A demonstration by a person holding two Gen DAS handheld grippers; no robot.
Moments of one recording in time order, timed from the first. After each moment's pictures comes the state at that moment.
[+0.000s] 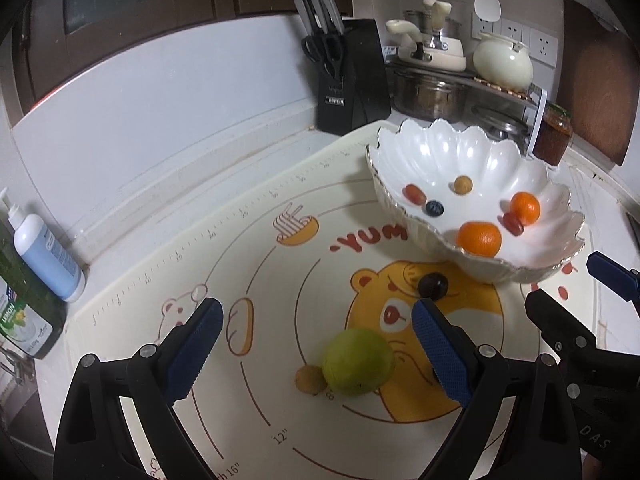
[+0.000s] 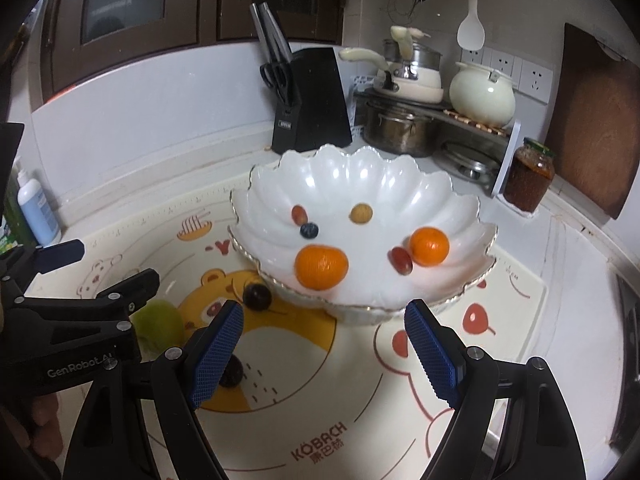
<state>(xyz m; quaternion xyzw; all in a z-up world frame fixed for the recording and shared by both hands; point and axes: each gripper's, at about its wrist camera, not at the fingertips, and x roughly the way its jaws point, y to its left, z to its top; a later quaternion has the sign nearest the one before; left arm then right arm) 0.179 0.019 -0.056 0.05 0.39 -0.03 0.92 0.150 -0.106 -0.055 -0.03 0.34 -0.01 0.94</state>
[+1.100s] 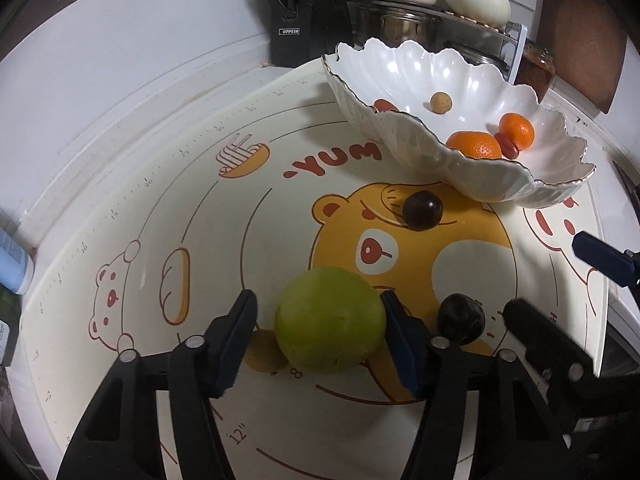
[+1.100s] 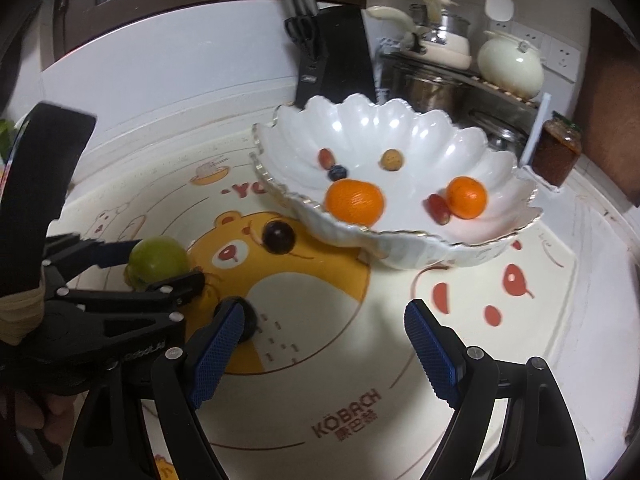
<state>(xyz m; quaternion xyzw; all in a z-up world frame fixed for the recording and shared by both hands) 0.195 0.007 -0.112 0.07 0.46 -0.10 0.88 0.146 -0.092 -0.094 -0.04 0.39 0.03 0.92</state>
